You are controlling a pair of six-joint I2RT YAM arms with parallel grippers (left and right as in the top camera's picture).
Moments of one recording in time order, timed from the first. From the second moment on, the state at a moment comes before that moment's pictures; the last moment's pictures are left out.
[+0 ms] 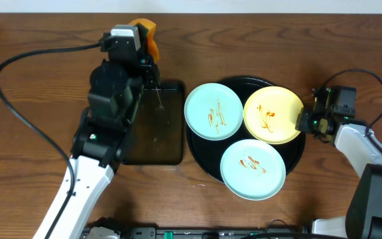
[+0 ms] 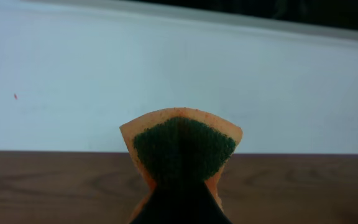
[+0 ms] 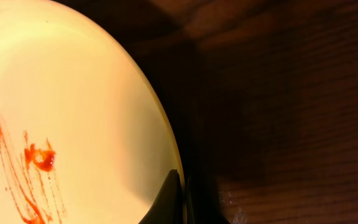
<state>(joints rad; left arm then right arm) -0.31 1.18 1.02 0.03 -0.14 -0.18 -0.16 1.61 0.80 -0.30 -0.17 0.10</state>
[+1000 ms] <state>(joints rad) -0.31 1.68 1.02 -0.49 -0.02 -0.26 -0.16 1.61 0.80 -0.30 -0.17 0.10</state>
